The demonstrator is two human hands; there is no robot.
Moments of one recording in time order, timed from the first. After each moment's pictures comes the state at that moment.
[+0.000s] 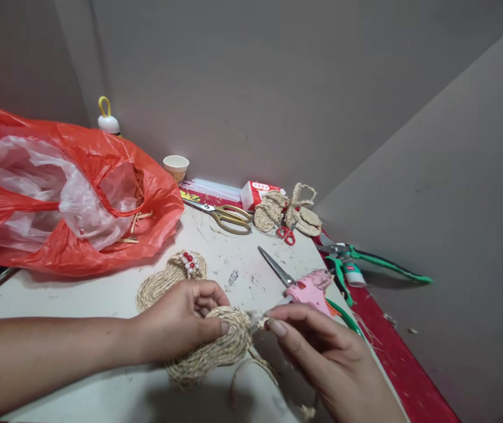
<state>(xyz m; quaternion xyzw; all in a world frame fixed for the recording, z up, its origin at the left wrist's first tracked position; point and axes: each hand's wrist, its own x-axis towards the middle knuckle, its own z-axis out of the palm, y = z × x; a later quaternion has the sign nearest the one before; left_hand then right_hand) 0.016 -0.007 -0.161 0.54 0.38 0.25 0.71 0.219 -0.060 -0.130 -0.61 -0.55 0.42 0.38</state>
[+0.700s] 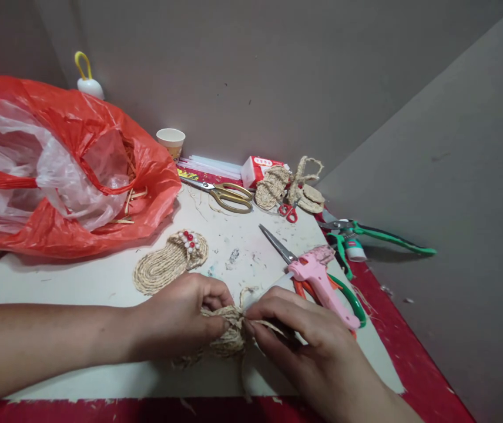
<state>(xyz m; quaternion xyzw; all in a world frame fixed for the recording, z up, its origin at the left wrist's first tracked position) 0.015 -0.013 -0.155 0.63 0.35 0.14 0.68 0.208 -0.058 -0.129 -0.48 -0.81 0.24 0.24</state>
